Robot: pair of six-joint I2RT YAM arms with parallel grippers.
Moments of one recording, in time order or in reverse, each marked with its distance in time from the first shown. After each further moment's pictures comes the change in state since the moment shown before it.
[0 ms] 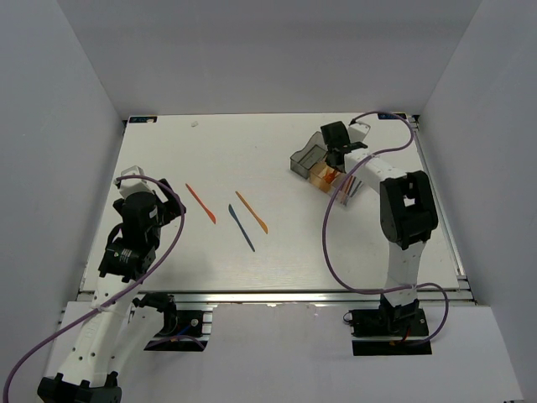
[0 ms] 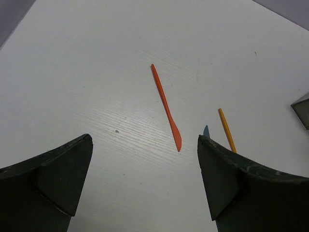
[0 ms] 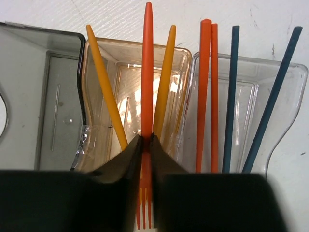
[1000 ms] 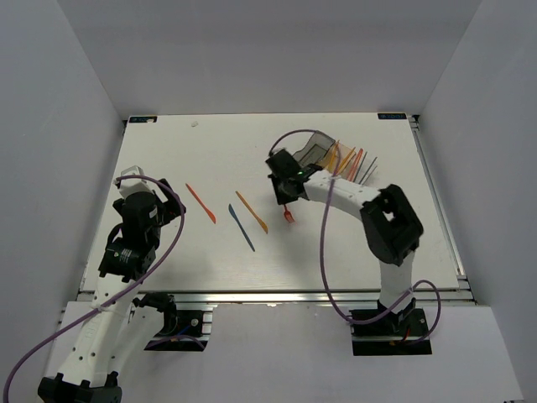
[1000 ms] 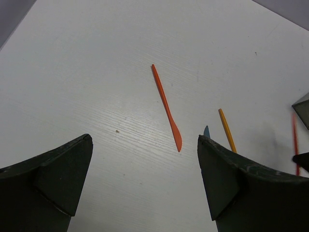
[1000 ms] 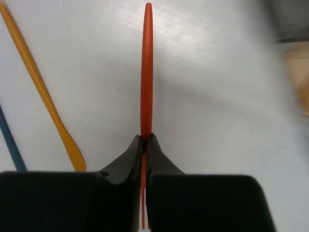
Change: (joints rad) left arm 0.002 0.000 0.000 0.000 0.000 0.000; right arm 0.402 -0.034 -0.043 -0.117 -0.349 -0.422
